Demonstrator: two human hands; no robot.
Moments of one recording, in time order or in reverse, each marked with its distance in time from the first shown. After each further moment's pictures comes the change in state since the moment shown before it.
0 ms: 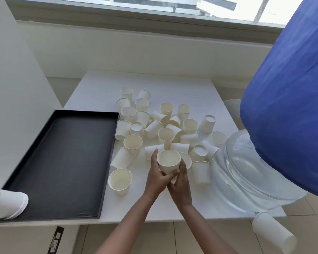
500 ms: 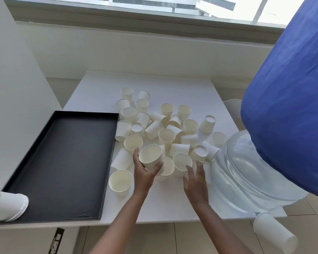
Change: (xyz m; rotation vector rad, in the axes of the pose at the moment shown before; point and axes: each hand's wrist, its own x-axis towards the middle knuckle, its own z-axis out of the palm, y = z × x) left_hand 0.007 -0.005 -0.027 -0.181 0.255 0.005; right_hand 0.017 0.040 -0.032 -0.722 -0.040 0.003
